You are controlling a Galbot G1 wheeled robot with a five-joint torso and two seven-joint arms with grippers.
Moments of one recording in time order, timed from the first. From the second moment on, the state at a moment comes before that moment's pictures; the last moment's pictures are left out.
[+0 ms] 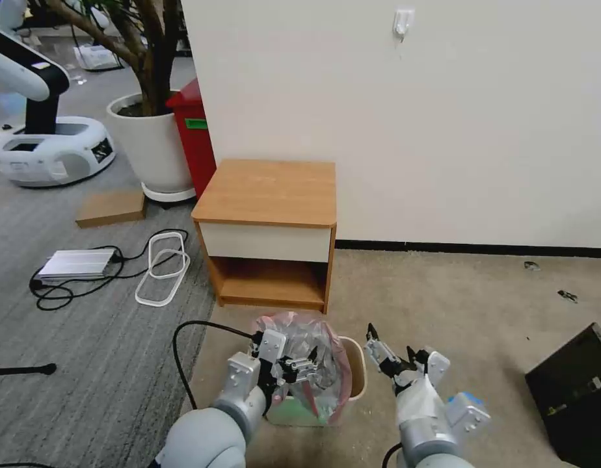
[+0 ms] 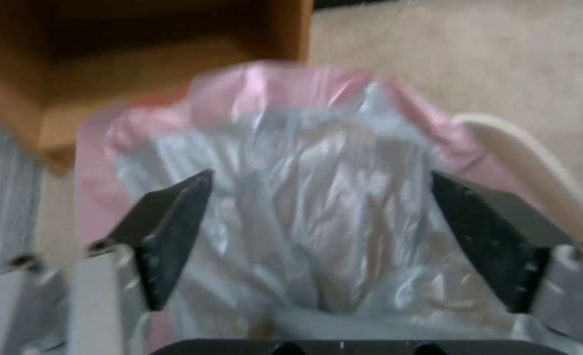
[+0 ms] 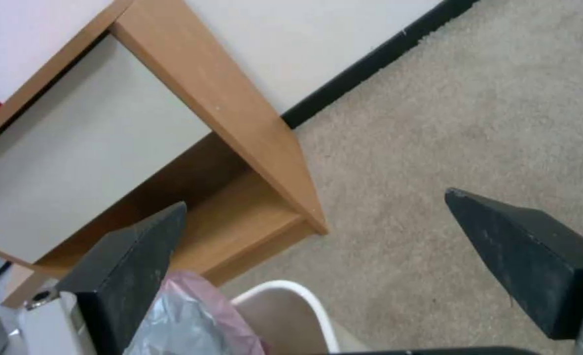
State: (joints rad) left arm 1.45 -1.13 -0.03 -2.31 -0.47 0.73 -0.43; right arm -1.71 1.32 0.18 2.27 0.65 -0.05 0.61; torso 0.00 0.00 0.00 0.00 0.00
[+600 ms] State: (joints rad) left arm 1.51 -1.13 -0.12 -2.27 -0.50 0.74 -0.53; right arm -1.73 1.32 0.19 2.29 0.65 -0.03 0.61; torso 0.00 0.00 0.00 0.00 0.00
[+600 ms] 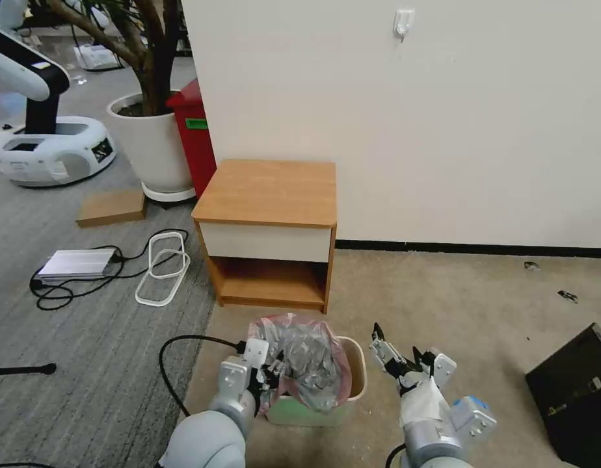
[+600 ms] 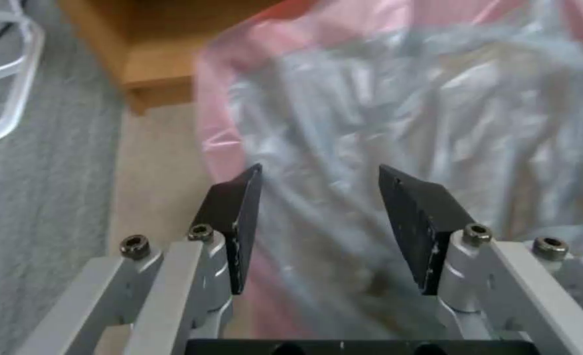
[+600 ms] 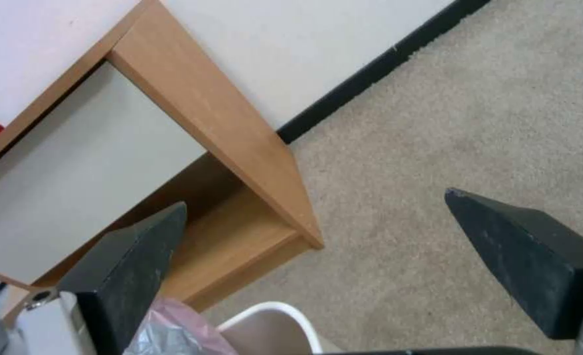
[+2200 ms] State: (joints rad) left arm 1.49 -1.17 -0.16 -2.14 -0.50 0.71 -0.49; right arm -1.73 1.33 0.17 2.27 0.52 0.01 0.60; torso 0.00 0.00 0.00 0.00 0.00
